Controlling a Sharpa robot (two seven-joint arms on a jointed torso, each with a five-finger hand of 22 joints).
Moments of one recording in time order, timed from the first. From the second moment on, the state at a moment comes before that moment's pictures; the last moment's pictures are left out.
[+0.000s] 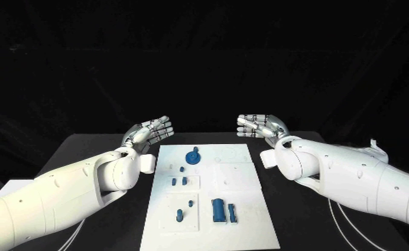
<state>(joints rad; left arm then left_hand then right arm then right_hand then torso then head) 1.11 -0.68 -0.06 1.22 0.22 -0.26 0.47 1.11 -0.05 0.36 0.00 0.13 0.85 0.17 0.04 0.03 0.88 0.13 0.12 0.03 0.82 0.12 0.21 0.03 0.17 0.67 0.22 0.11 0.31 1.08 -0.72 0.02 1.23 -0.14 -0.37 0.34 1.27 0.02 0.01 0.05 0.12 0.84 0.14 0.03 0.06 0.95 0.11 0.03 0.03 1.02 0.04 0.04 0.13 0.17 0.96 0.16 0.05 0.19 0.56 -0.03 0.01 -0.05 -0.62</state>
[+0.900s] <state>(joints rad) 1.05 -0.78 0.00 1.57 0.04 -0.70 0.49 0.37 0.00 0.12 0.00 0.01 0.28 0.01 0.01 0.00 0.29 0.00 0.01 0.00 0.27 0.00 0.03 0.00 0.04 0.22 0.03 0.01 0.10 1.05 -0.78 0.00 1.57 -0.02 -0.73 0.48 0.43 0.00 0.00 0.01 0.01 0.28 0.01 0.01 0.00 0.32 0.00 0.01 0.00 0.34 0.00 0.00 0.01 0.03 0.32 0.01 0.00 0.02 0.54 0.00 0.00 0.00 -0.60</state>
